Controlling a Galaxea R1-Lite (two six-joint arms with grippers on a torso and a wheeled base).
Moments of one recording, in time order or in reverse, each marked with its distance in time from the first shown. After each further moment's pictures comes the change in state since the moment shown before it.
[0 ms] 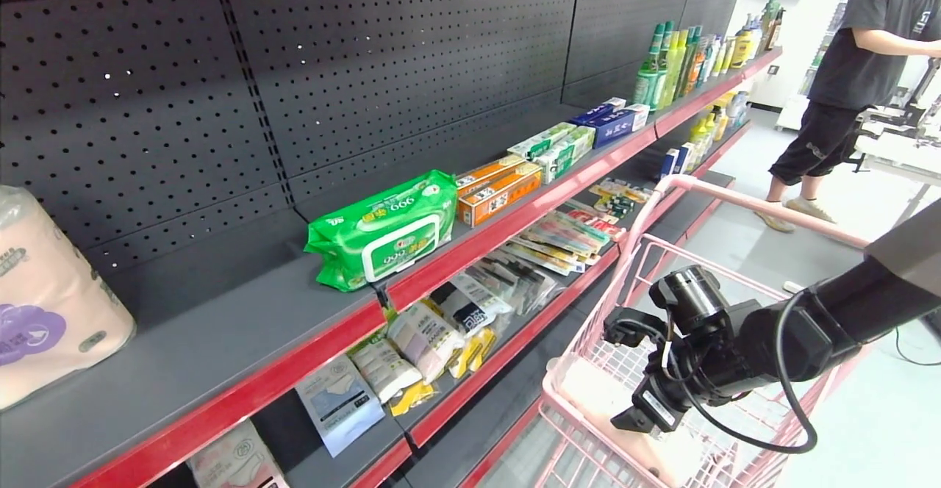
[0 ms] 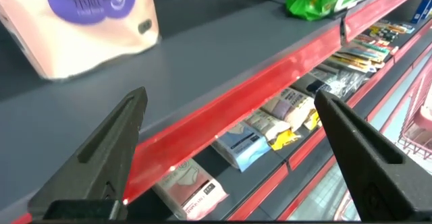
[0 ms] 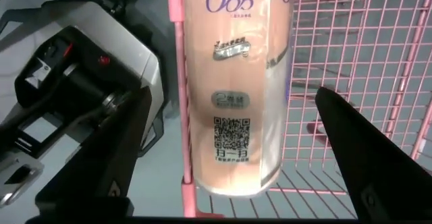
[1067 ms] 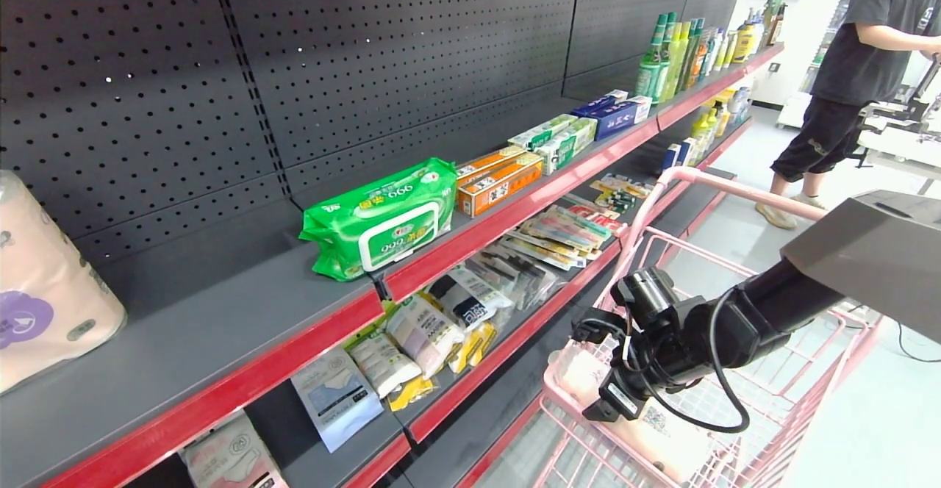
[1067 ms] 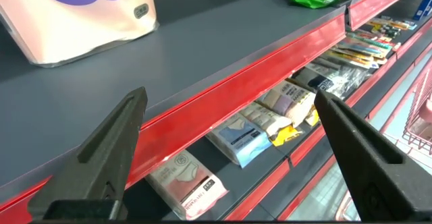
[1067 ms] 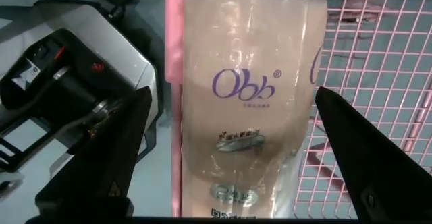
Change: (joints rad) left arm 0.000 0.000 0.000 0.000 0.000 0.000; right arm 0.041 0.156 -0.147 -0.001 0.010 -0.033
